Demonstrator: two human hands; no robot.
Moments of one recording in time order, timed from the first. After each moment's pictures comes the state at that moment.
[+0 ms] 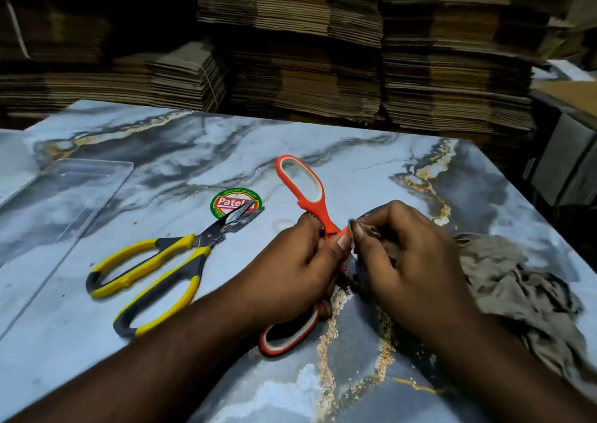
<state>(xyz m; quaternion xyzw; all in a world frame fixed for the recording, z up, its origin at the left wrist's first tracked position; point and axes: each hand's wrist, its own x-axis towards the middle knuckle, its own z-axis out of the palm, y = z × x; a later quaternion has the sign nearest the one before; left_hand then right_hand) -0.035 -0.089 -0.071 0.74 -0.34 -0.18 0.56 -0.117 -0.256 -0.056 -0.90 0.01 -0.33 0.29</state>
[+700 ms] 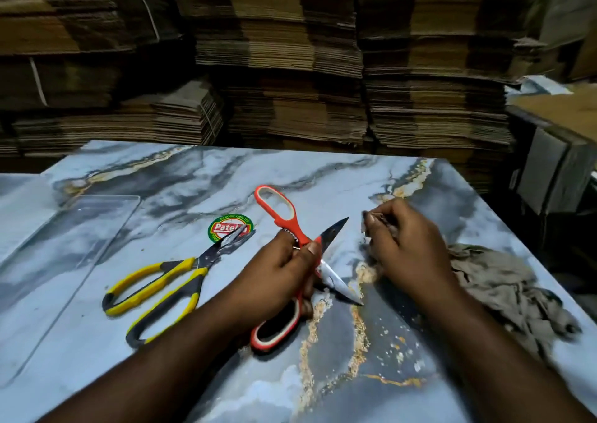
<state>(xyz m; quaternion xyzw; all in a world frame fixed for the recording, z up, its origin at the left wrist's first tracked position) -0.035 -0.092 -0.070 0.70 -0.24 -0.22 0.64 -0.093 -0.318 -0.058 -0.89 0.12 -0.31 0.31</state>
